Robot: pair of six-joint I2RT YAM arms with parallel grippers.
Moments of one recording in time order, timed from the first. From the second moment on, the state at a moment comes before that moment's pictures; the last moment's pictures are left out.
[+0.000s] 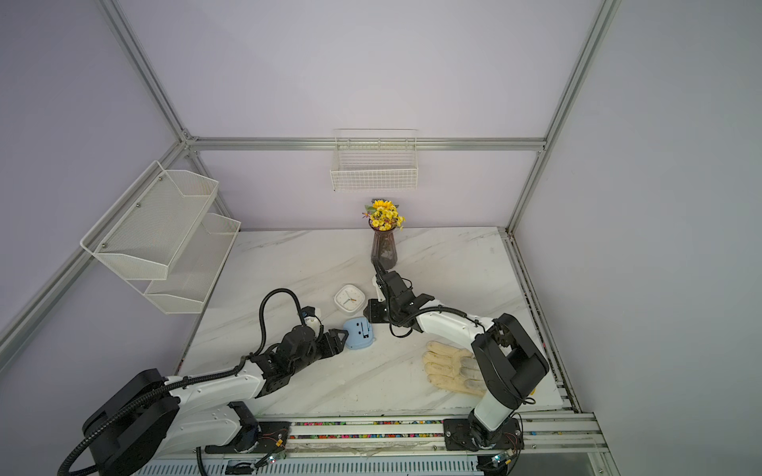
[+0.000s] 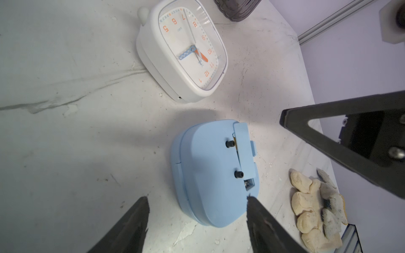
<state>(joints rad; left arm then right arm) -0.73 1.21 0.34 0.29 -0.11 -0.90 0.68 1.64 1.01 -0.19 -0.21 0.61</state>
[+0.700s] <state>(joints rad) -0.73 1.24 0.33 0.35 -0.10 -0.95 0.74 1.68 0.98 -0.20 -0.09 0.67</state>
